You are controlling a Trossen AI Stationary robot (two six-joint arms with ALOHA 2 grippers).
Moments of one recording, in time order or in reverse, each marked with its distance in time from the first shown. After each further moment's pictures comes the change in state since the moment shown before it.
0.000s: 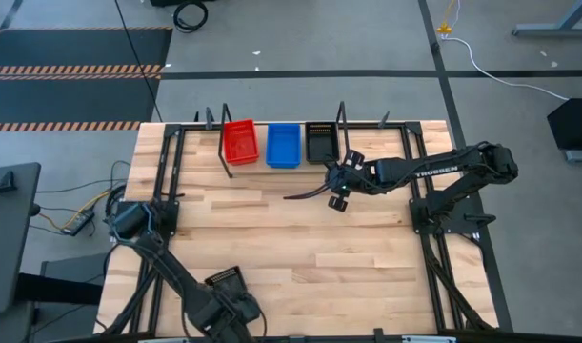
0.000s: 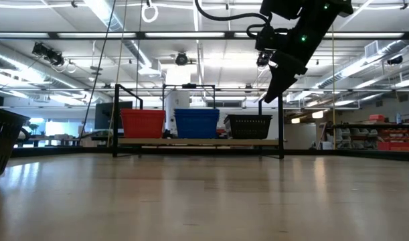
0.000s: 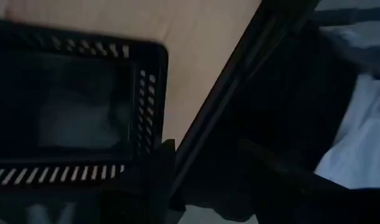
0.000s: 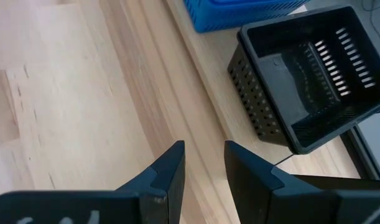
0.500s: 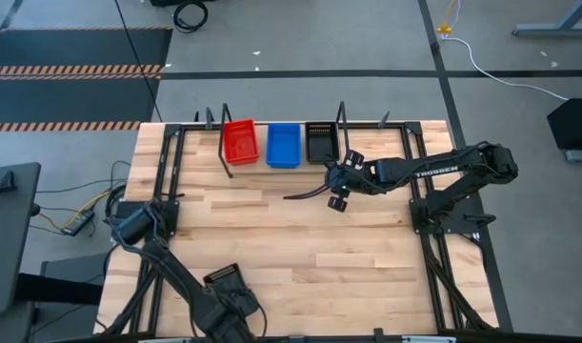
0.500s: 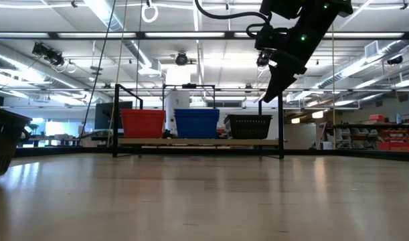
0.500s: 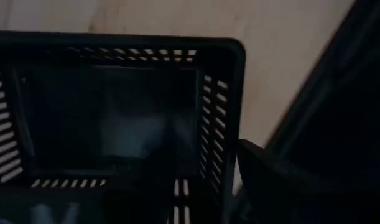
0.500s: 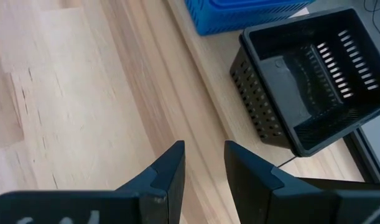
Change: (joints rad) left arm -0.007 0.057 0.001 -0.154 -0.068 0.093; right arm 0.000 0.000 0.000 0.009 -0.011 0.000
